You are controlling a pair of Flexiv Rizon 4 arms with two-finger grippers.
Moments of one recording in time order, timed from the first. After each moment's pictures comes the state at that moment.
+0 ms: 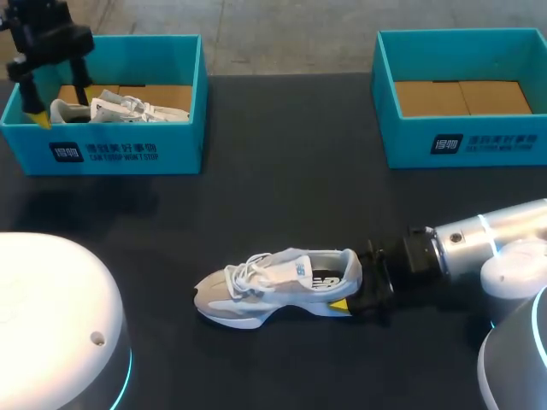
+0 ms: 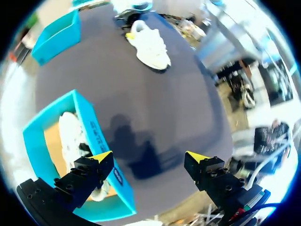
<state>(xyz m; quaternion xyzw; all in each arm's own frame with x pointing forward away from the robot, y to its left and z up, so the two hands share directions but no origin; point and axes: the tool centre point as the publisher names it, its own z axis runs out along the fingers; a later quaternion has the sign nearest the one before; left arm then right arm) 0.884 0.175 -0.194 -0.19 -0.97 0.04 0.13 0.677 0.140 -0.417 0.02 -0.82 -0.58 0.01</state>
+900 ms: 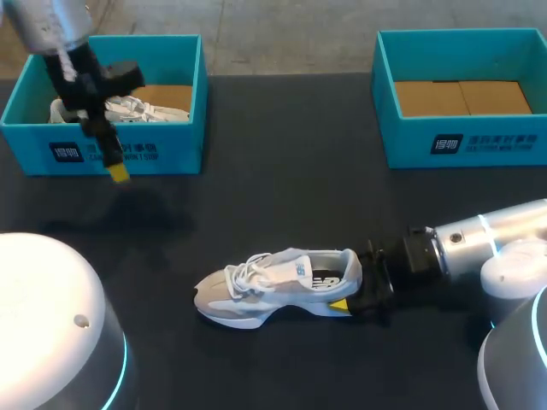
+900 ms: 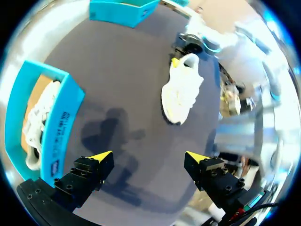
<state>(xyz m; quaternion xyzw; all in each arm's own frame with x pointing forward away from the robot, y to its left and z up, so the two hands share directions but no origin) 0.774 0.069 -0.219 0.20 -0.96 0.08 0.16 0.677 0.141 -0.417 0.02 -0.82 -0.58 0.01</state>
